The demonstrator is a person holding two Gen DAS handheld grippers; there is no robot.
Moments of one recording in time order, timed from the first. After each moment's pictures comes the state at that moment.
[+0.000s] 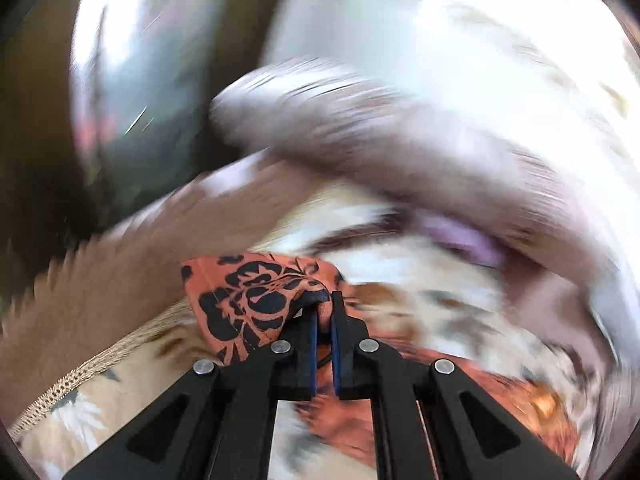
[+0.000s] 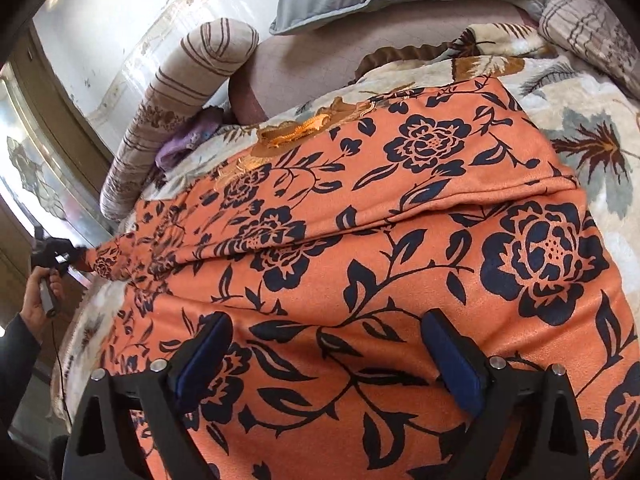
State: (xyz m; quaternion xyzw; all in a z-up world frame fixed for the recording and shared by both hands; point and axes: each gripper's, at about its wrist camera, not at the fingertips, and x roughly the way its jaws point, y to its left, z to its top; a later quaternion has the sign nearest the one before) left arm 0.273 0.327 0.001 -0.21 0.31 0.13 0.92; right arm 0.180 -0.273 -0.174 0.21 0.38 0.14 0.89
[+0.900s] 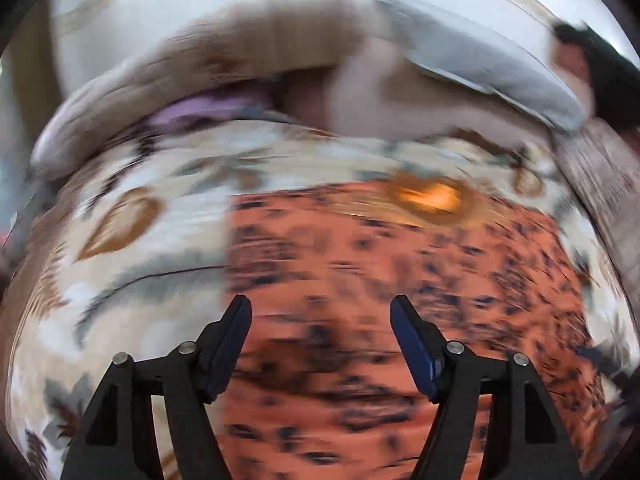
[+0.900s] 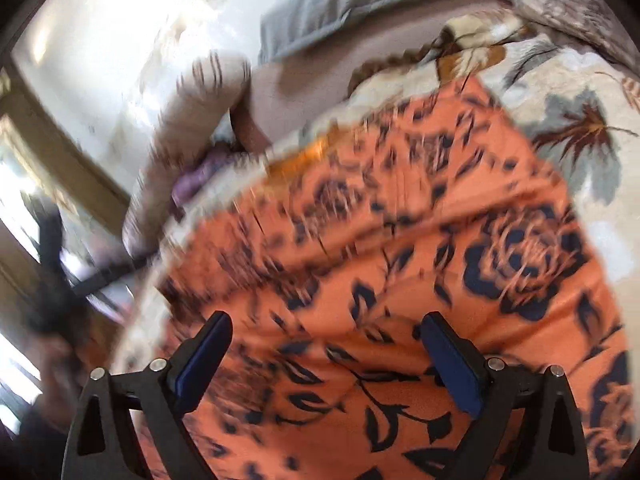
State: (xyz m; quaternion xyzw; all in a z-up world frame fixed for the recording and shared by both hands) left arm 0.242 0.068 -0.058 0.00 0.42 -0.04 0.91; right arm 0.173 -0.313 -0.133 0.32 0.33 0.15 0.88
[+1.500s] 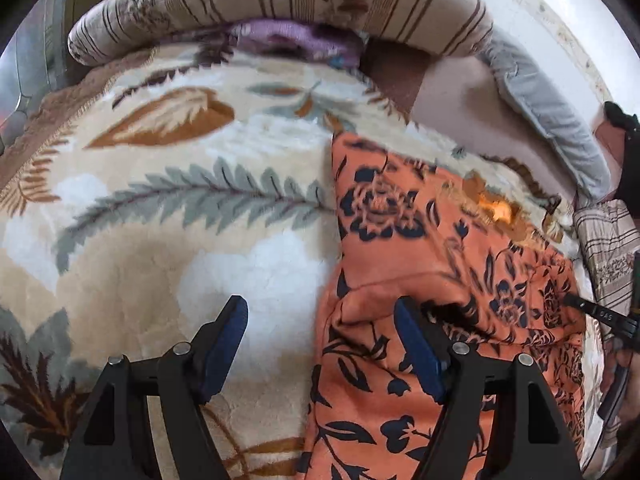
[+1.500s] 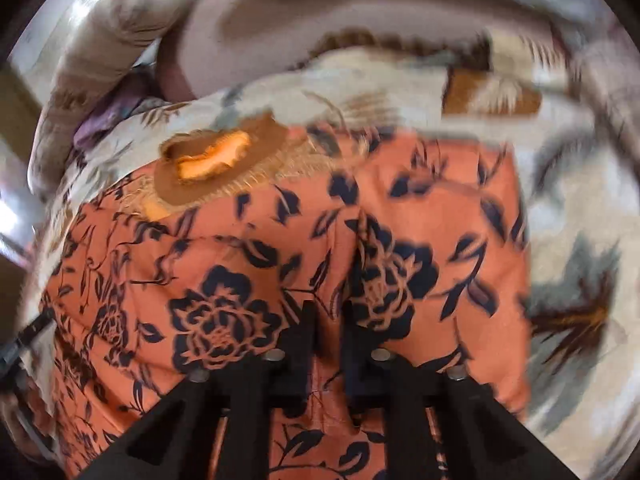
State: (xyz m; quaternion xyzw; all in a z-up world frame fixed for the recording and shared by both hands) left arm 0.244 0.153 -0.118 -0.14 0.44 -0.03 0.89; right arm 0.320 -0.285 -0.117 0.03 0.47 0.05 0.88
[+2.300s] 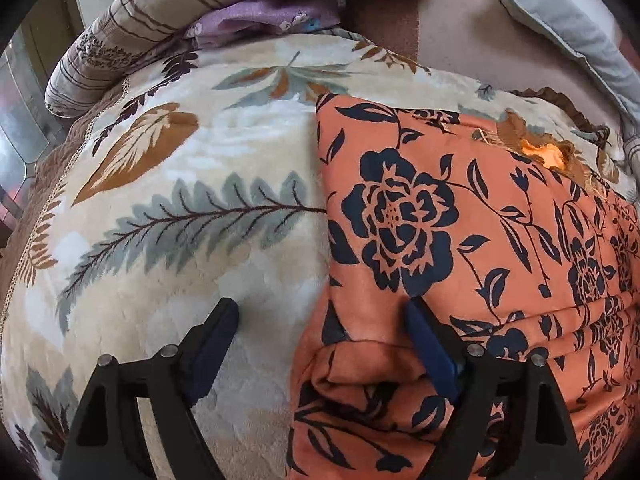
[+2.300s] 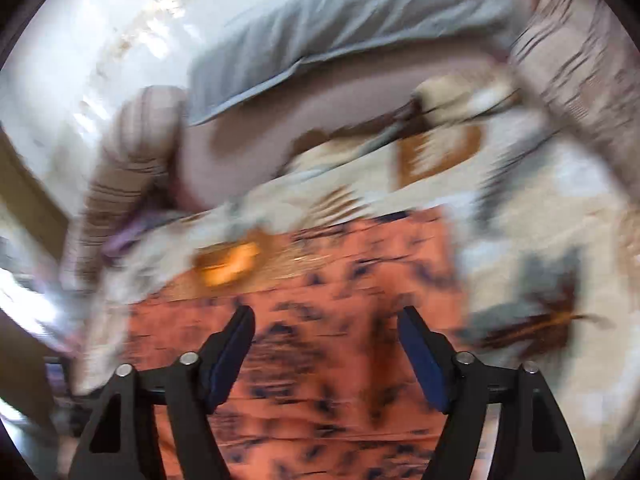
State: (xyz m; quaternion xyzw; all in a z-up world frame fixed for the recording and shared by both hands) left arm 0.295 0.100 -0.143 0.01 0.50 0.03 0.87; right arm 0.311 -0.355 -0.103 0.27 0.41 0.12 0.86
